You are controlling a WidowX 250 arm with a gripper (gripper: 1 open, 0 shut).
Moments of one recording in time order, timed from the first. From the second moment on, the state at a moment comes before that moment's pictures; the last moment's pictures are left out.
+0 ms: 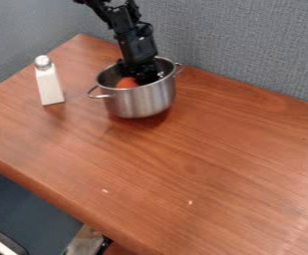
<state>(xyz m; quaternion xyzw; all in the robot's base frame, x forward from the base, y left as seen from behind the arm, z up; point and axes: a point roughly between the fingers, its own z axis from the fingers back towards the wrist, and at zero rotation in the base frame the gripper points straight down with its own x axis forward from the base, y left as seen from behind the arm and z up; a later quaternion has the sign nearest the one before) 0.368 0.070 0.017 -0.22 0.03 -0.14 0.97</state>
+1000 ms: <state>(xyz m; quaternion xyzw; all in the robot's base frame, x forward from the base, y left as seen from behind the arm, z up) 0.378 0.046 0.020 -0.23 0.08 -0.12 0.96</state>
